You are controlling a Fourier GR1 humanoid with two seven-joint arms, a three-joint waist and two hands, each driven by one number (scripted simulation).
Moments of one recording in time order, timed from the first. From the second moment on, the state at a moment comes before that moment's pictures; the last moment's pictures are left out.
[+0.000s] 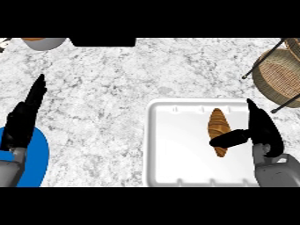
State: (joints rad) left arm -0.15 0.48 -0.16 -1.44 0.07 0.27 0.05; right arm -0.22 -0.29 0.24 -1.67 0.50 -0.04 1.23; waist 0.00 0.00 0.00
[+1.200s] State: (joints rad) left arm -0.15 0.43 -0.10 -1.44 0.02 0.23 0.06; right arm -0.25 -0.10 0.11 -1.44 0.60 0.00 1.14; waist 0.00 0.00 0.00
